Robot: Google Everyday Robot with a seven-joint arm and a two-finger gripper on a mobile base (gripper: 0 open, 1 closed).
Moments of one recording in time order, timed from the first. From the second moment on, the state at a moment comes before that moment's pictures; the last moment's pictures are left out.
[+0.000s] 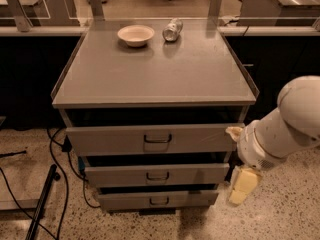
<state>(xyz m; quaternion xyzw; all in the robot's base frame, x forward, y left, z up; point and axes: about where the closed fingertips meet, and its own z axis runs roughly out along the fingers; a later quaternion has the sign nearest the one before) 0.428 -0.186 0.761 -0.62 0.76 0.05 0.18</state>
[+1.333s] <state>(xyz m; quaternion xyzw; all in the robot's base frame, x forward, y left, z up) 0.478 -0.145 0.531 -0.66 0.73 0.07 0.19</state>
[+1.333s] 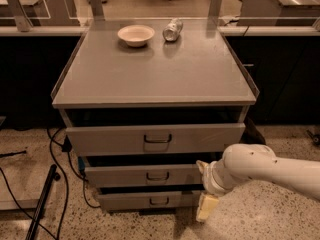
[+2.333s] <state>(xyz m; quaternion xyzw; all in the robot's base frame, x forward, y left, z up) 0.491 -0.164 0.496 -0.65 0.73 0.07 0.21</state>
